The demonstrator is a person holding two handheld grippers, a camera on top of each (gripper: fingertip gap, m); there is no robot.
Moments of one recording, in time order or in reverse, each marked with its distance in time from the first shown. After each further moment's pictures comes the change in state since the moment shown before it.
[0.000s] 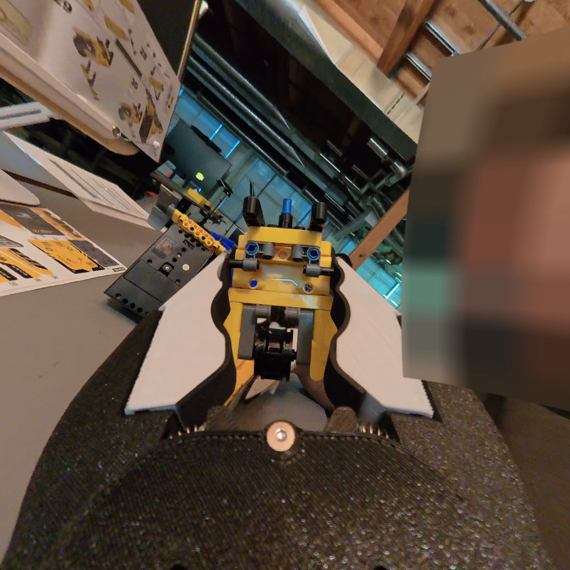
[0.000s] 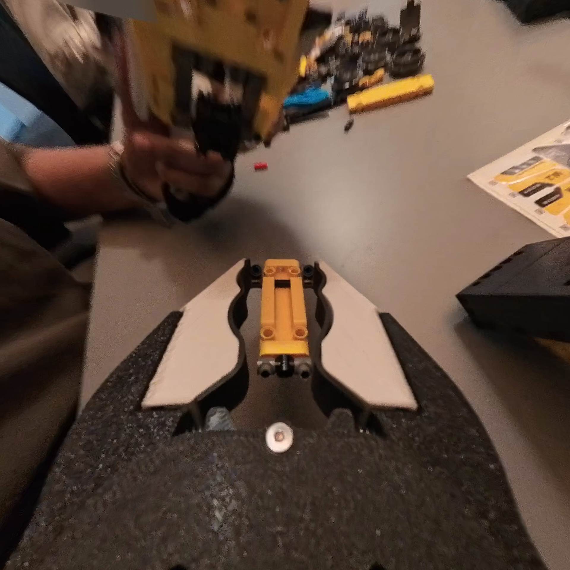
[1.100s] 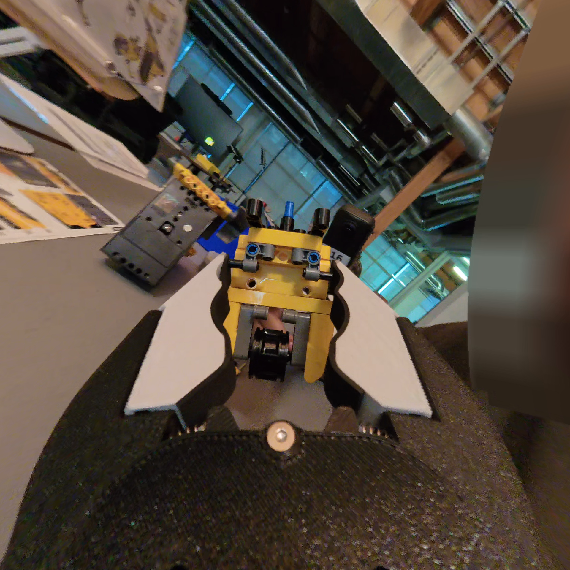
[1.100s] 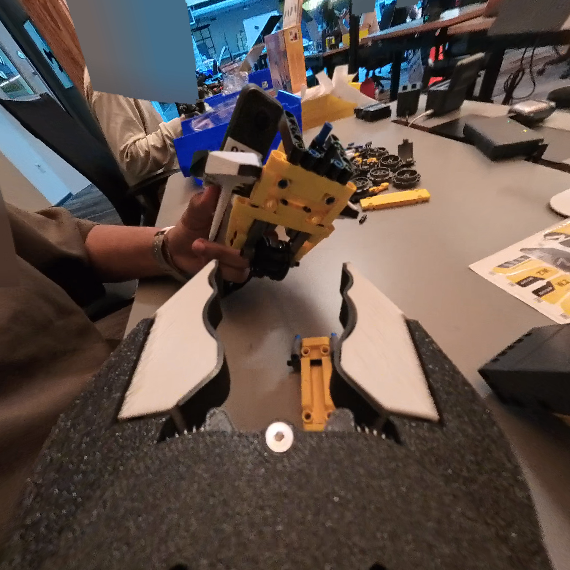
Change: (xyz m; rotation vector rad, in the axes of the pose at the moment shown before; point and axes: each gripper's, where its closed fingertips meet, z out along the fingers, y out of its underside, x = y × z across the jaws) left arm -0.005 0.031 0.003 -0.107 -0.048 -0.023; right arm -0.029 -0.052 -0.007 0.311 -0.053 -0.045
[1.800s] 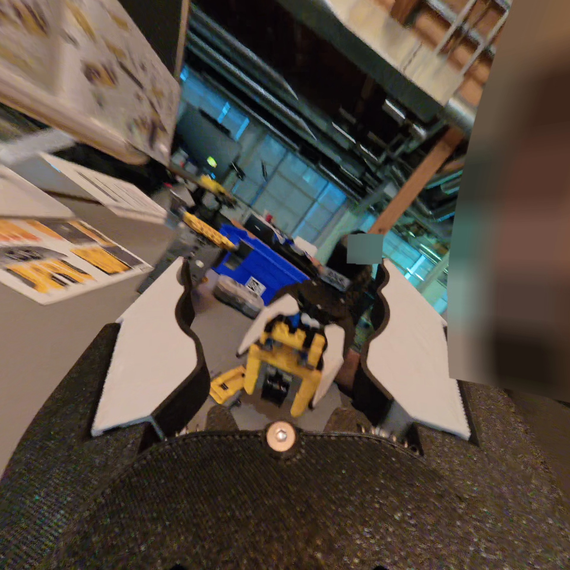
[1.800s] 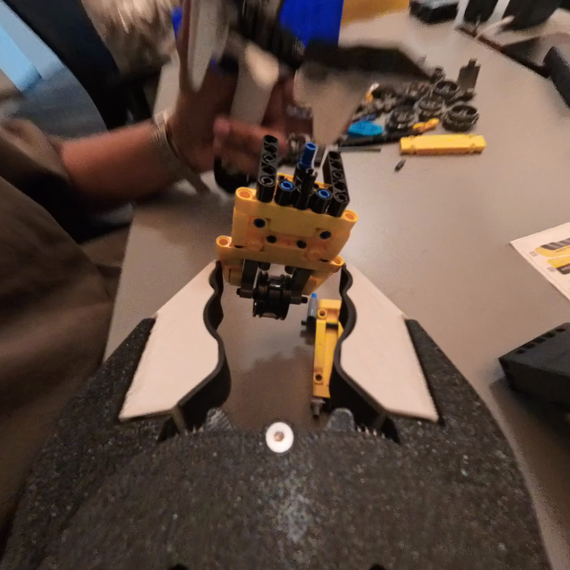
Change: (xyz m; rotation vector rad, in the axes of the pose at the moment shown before) left arm 0.015 -0.042 -0.035 0.033 0.002 0.123; right arm -0.017 0.040 0.002 -0.297 -0.032 -0.135
